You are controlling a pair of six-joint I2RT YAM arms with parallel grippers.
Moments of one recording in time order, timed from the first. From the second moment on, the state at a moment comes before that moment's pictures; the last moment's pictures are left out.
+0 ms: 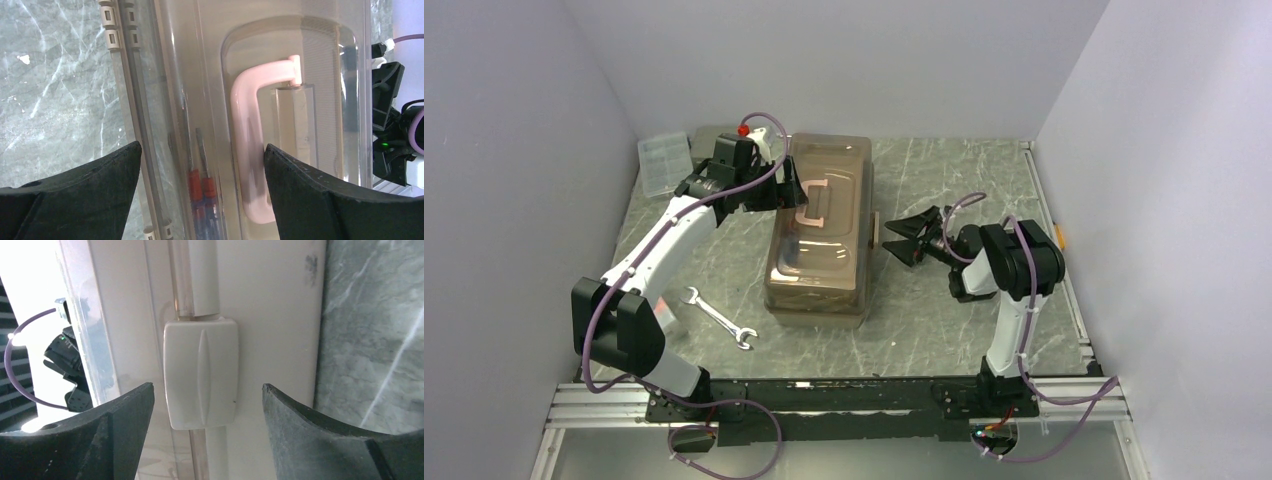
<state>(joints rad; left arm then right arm) -0.34 1.50 1.34 -0.52 0.22 -0.40 0.14 2.01 0.52 1.44 -0.82 1.58</state>
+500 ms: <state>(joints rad) -0.33 1.50 1.34 -0.52 0.23 -0.39 0.21 2.04 0.59 1.46 -0.81 1.62</state>
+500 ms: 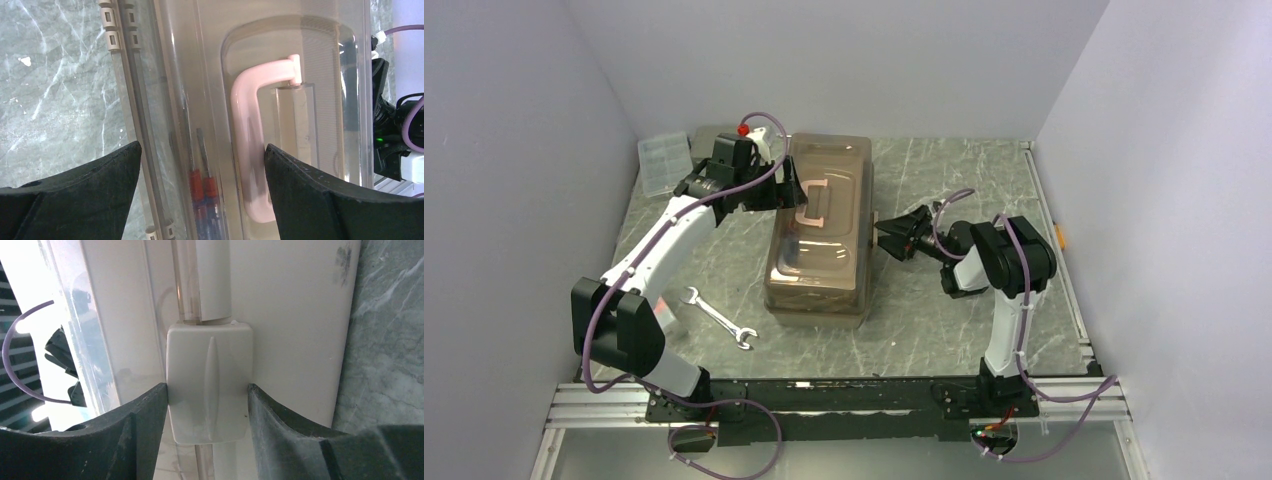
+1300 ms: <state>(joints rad) -0.32 1.50 1.34 -0.52 0.24 -0.39 0.24 2.06 0.61 1.46 -0.79 1.65</state>
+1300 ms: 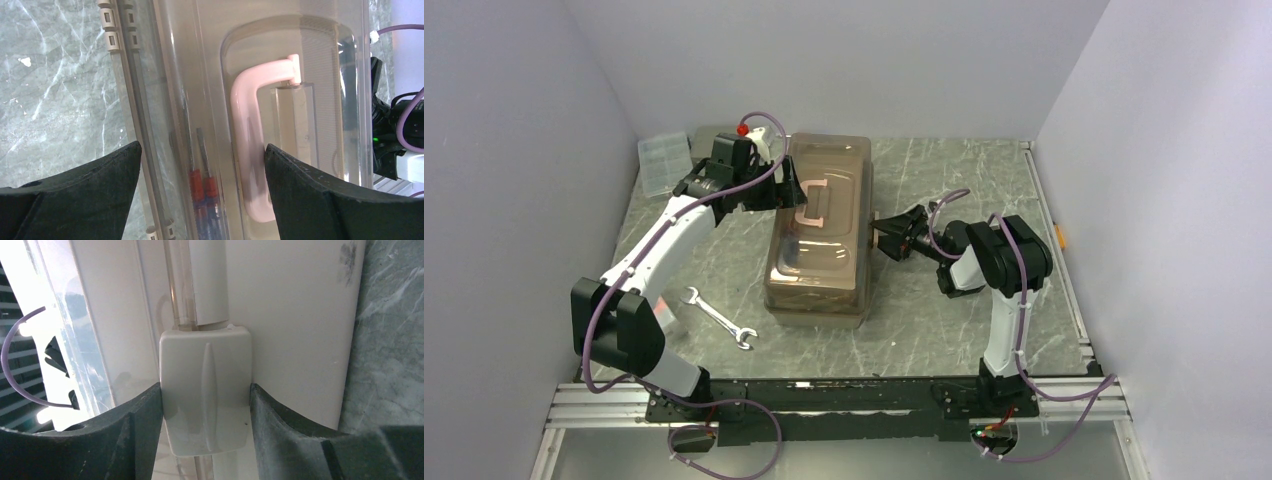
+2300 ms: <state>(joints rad) -0.32 1.50 1.34 -0.52 0.25 -0.38 0.23 1.84 0.57 1.19 -0.73 1.42</state>
